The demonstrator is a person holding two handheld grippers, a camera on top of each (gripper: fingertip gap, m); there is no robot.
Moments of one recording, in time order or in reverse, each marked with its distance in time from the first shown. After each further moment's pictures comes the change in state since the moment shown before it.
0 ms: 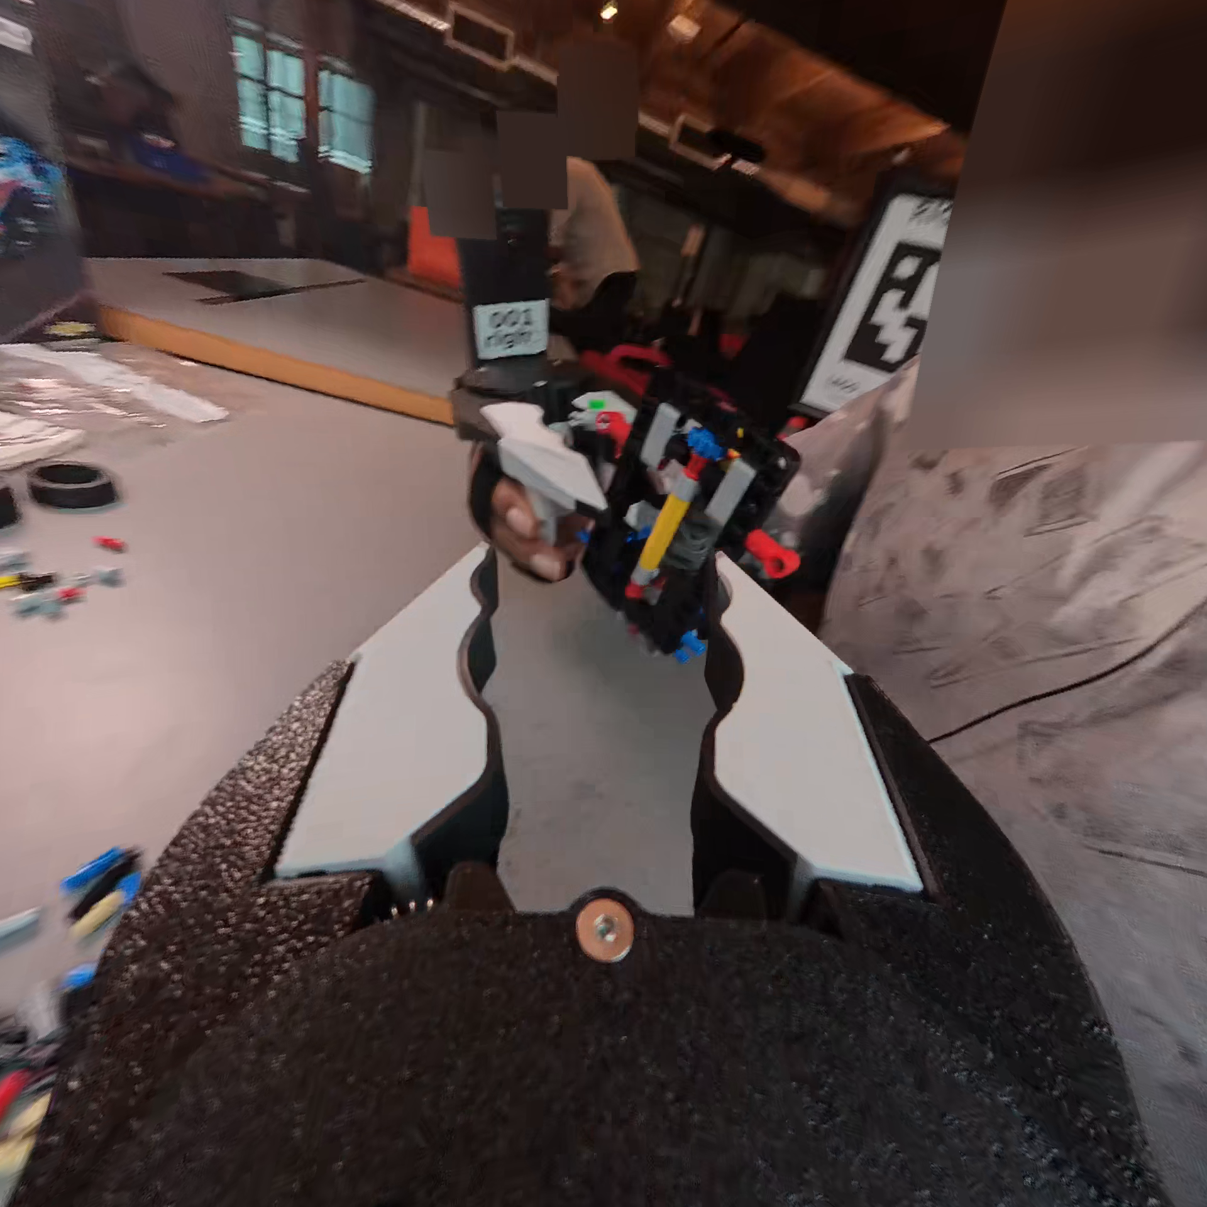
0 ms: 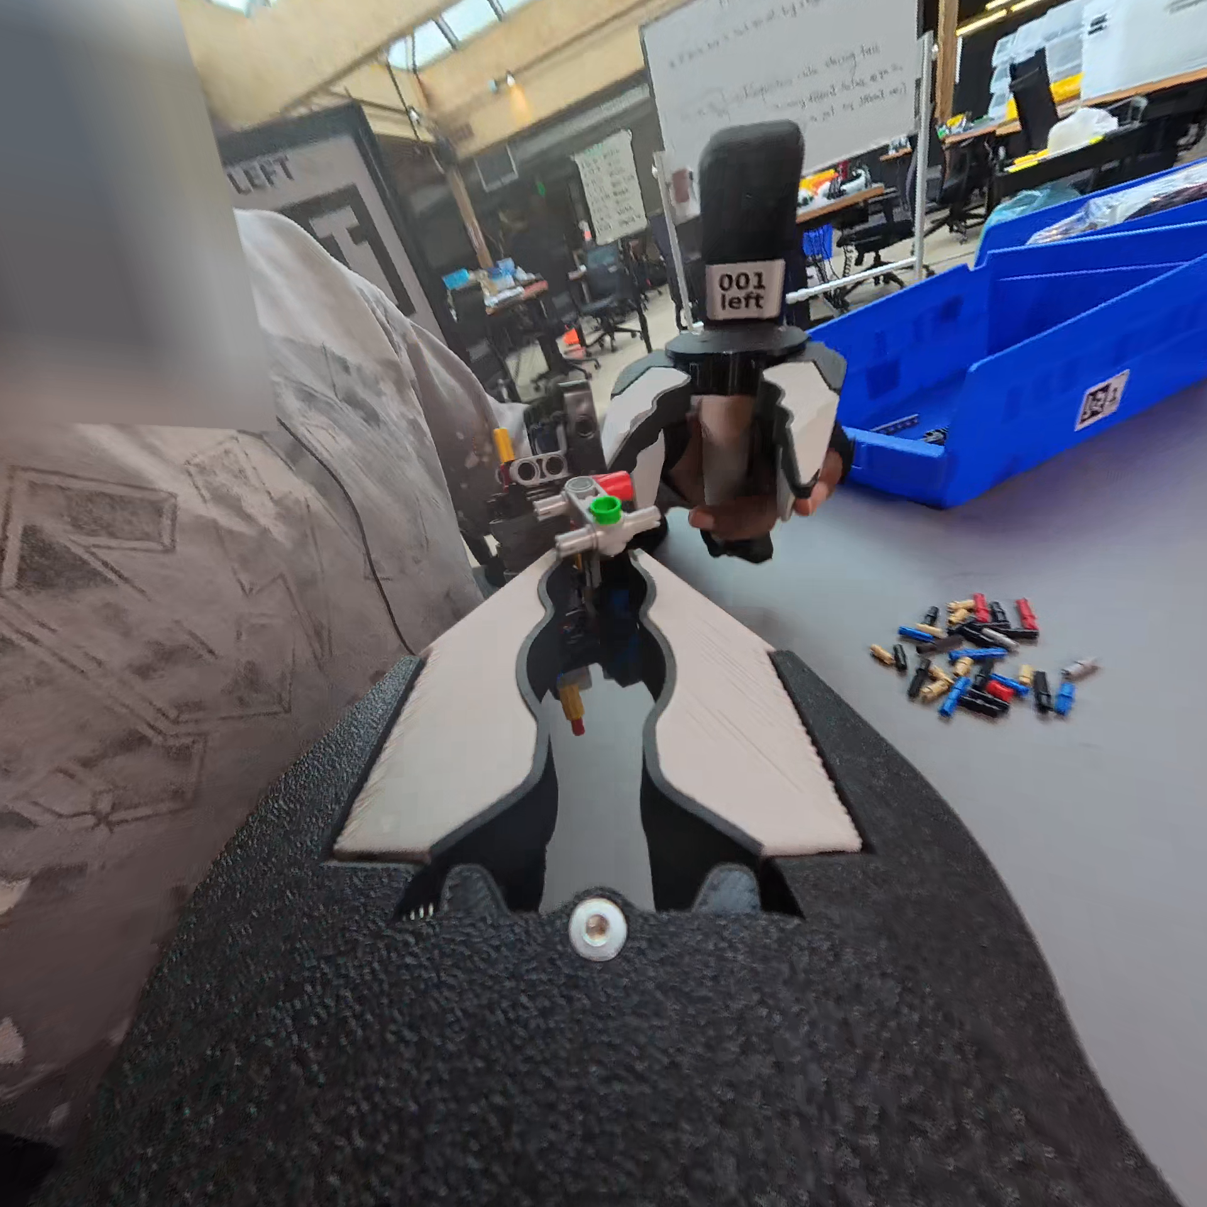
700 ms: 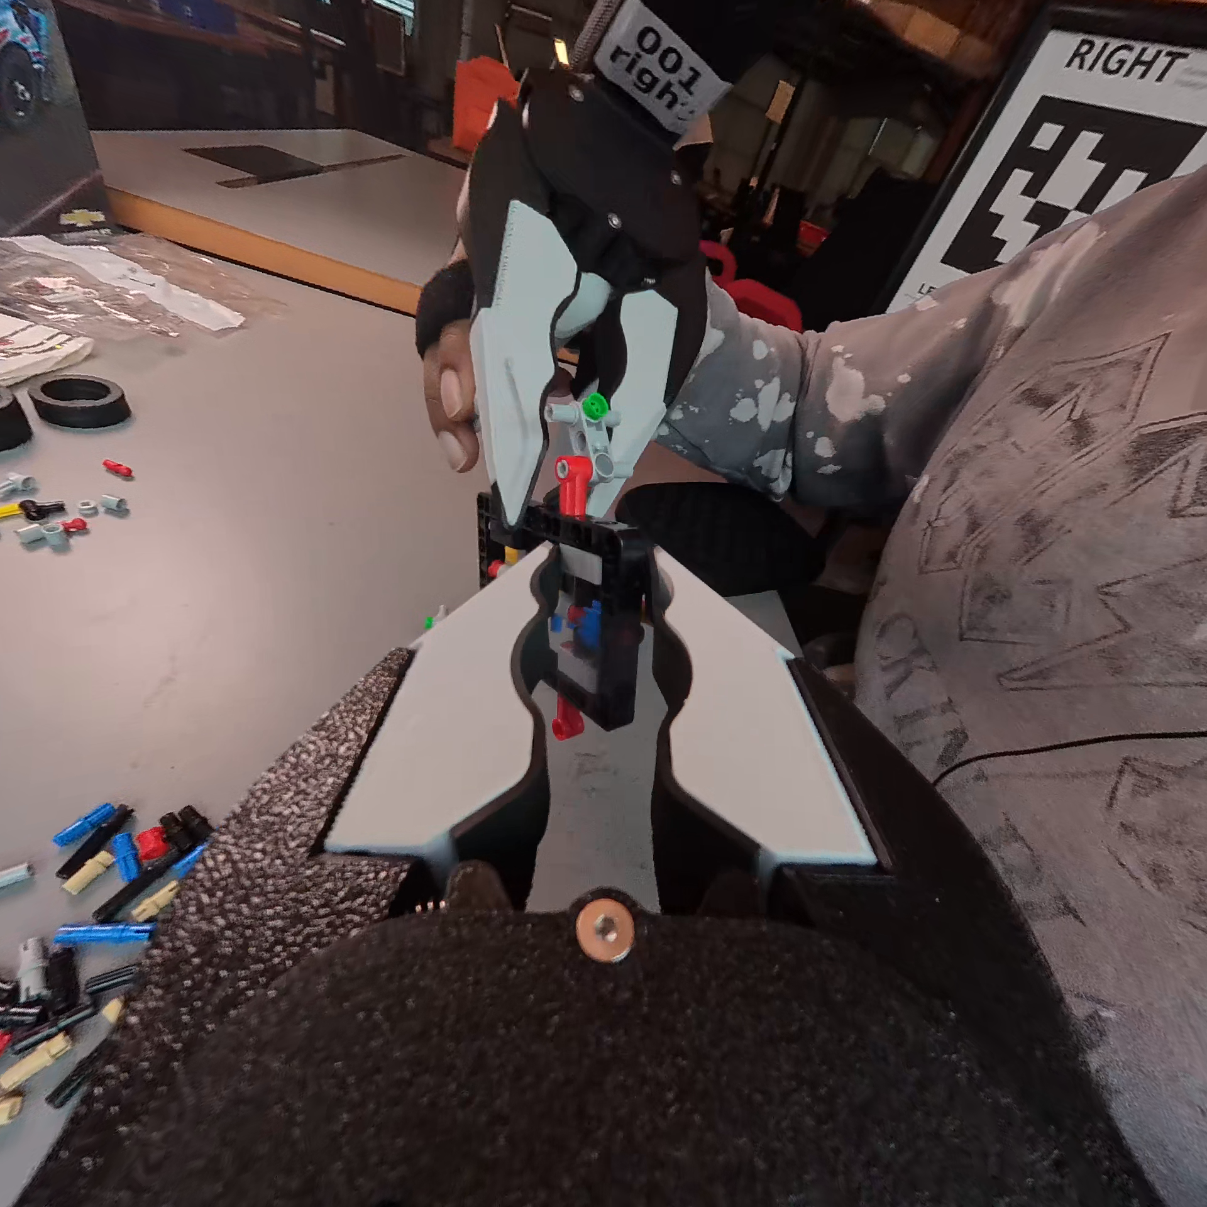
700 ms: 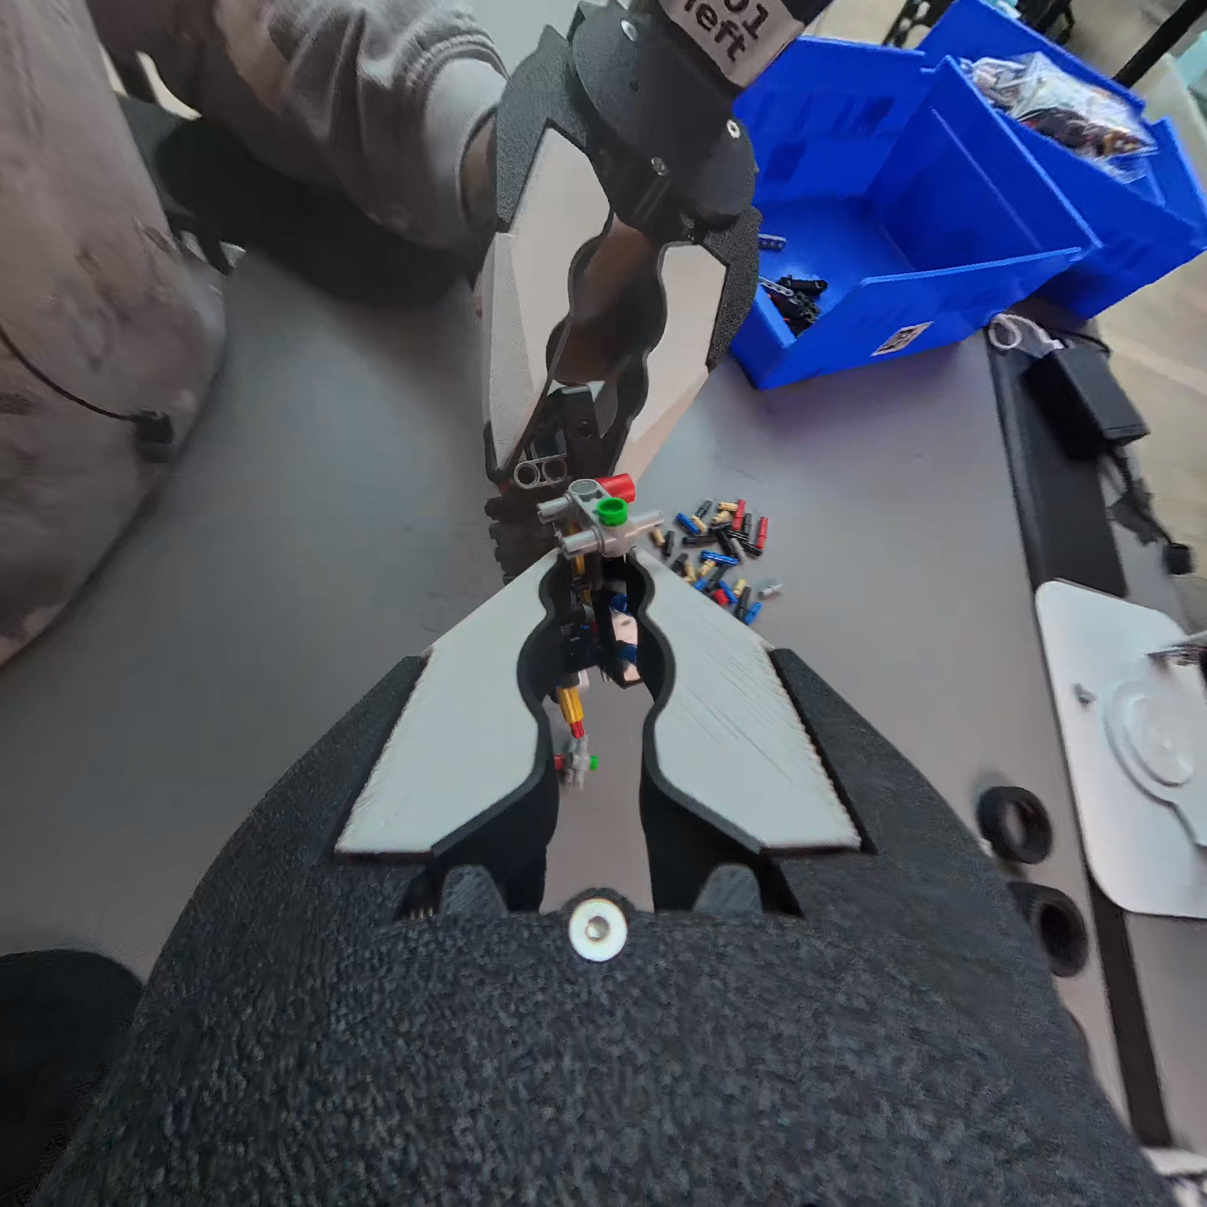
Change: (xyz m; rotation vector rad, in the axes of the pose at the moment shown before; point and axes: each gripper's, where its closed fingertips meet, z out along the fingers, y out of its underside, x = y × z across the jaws) left arm 0.002 0.015 0.021 -0.124 -0.067 -0.027; right arm 0.043 0.015 0.006 -0.600 0.297 -0.541
